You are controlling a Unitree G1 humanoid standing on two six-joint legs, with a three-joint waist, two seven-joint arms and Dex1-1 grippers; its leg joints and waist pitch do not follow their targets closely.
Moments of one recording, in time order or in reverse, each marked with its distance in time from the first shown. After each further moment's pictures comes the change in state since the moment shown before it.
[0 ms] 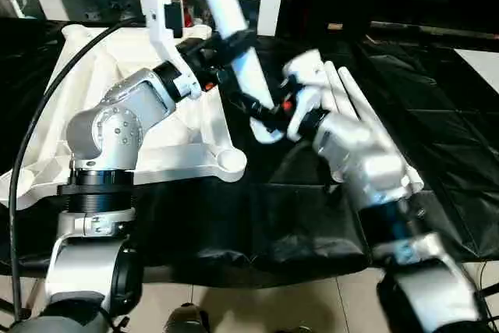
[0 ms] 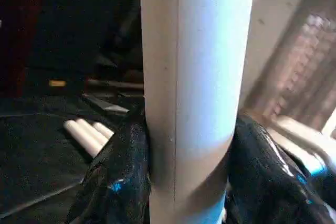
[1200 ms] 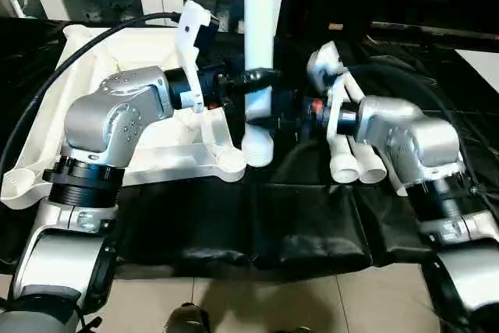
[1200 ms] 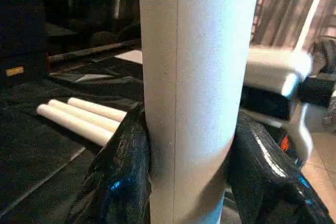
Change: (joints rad) left arm -0.024 0.112 -0.188 0.000 0.127 -0.051 -0.228; right arm -0.008 -0.197 0.088 -0.031 0.062 0.177 0.332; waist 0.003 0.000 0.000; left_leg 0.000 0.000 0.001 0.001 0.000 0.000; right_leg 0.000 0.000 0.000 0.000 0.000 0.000
